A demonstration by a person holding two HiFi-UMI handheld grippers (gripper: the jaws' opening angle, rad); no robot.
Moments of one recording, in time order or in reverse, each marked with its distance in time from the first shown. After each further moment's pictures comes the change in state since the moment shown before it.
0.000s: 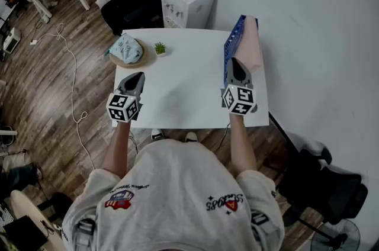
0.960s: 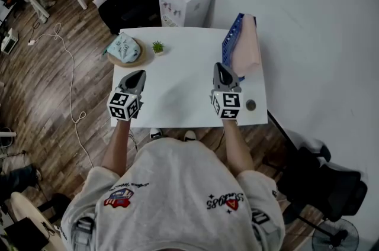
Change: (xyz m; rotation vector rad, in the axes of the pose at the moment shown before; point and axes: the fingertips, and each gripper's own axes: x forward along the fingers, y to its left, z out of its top) left arm 0.010 -0.007 0.001 0.021 0.001 -0.033; right arm -0.006 0.051 -0.025 -0.123 0.051 0.102
